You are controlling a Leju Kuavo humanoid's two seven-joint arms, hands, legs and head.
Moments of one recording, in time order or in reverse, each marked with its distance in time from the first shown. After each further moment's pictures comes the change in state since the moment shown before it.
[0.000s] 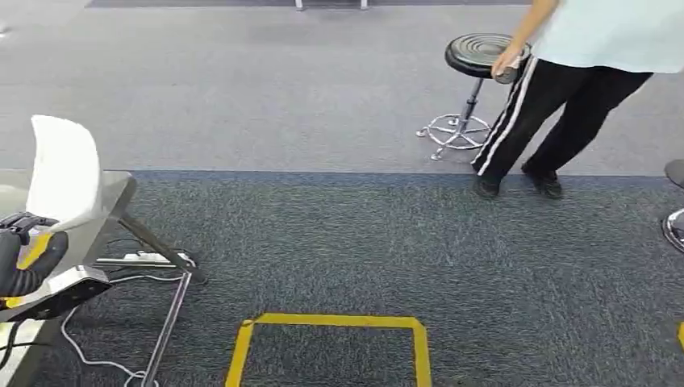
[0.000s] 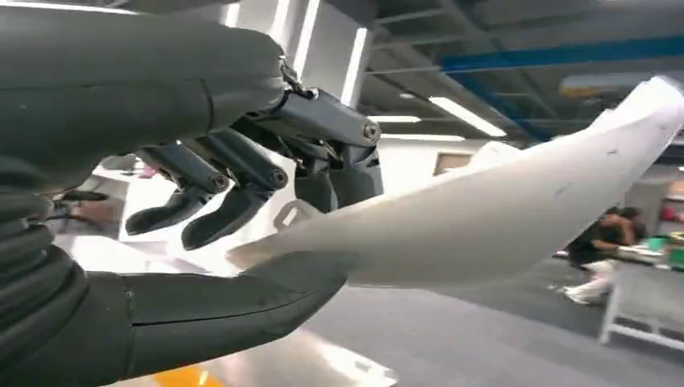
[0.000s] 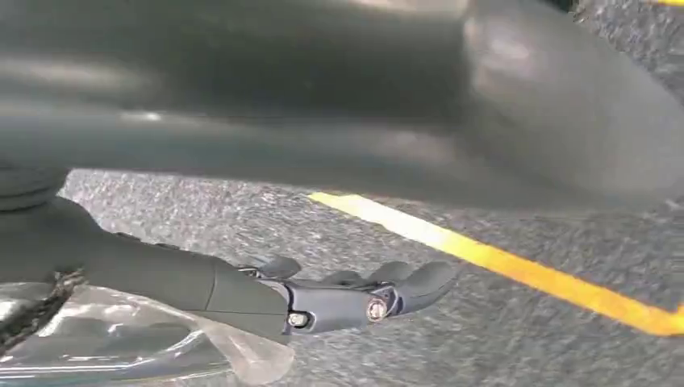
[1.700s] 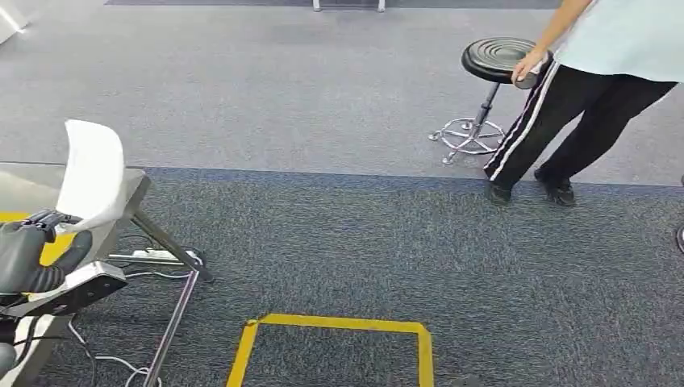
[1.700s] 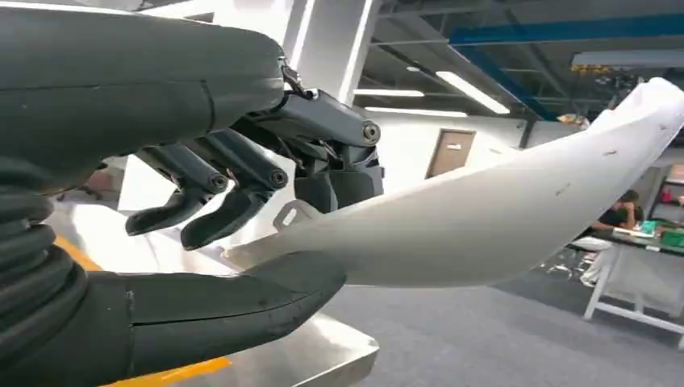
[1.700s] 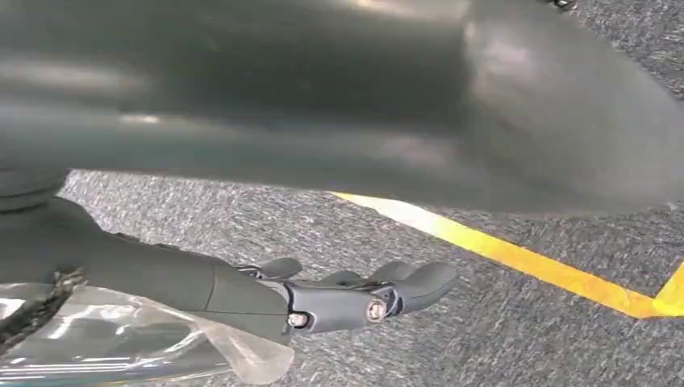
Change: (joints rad) left arm -0.036 -0.018 -0.059 0.001 0.039 -0.043 0.010; right arm 0.024 -0.014 -0.029 -0.022 0.034 -0.019 0.016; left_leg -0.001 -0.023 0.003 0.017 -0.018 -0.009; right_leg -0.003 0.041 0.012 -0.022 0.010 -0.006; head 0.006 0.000
